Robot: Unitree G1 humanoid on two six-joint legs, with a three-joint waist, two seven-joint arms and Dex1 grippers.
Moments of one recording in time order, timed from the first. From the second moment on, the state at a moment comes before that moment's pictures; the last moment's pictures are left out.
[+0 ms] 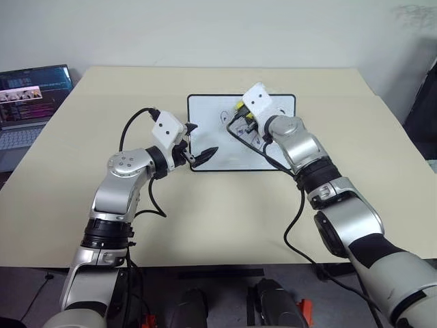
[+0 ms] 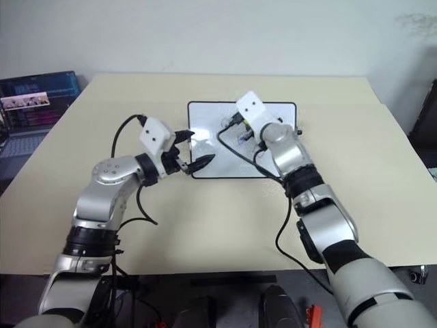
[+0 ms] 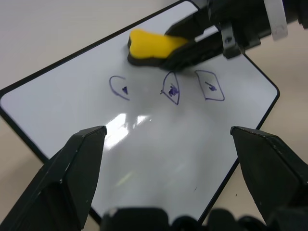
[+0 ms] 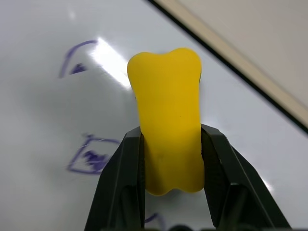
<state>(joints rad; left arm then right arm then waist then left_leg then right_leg) -0.61 0.51 -0.01 0.09 -0.20 0.32 -0.76 -1.16 -0.12 0.25 0.74 -0.18 0.43 0.34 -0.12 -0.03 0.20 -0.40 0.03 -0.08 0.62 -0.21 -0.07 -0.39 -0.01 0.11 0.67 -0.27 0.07</state>
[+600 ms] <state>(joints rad) -0.61 0.51 -0.01 0.09 -0.20 0.32 -0.76 -1.18 -0.08 0.28 0.75 -0.18 0.44 0.38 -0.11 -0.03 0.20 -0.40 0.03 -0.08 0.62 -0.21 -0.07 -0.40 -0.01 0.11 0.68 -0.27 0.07</state>
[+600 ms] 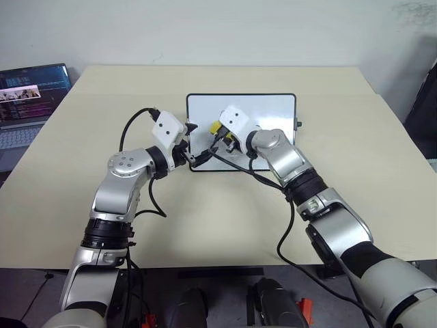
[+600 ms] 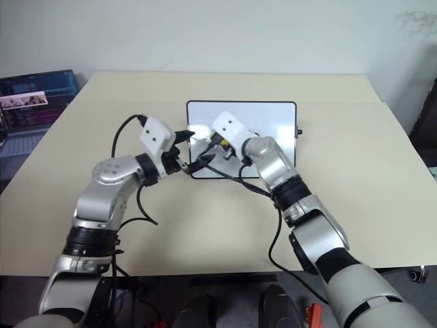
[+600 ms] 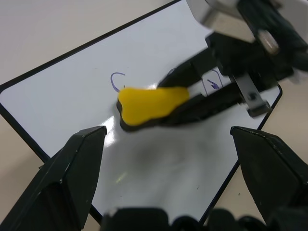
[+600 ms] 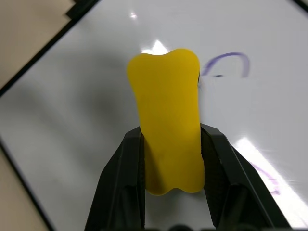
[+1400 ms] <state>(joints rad) -0.61 0.51 -0.01 0.09 -0.20 0.32 -0.76 -1.15 -0.05 0.31 0.70 -0.18 0.43 0.47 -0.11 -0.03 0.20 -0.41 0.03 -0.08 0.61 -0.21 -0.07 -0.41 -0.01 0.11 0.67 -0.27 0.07</state>
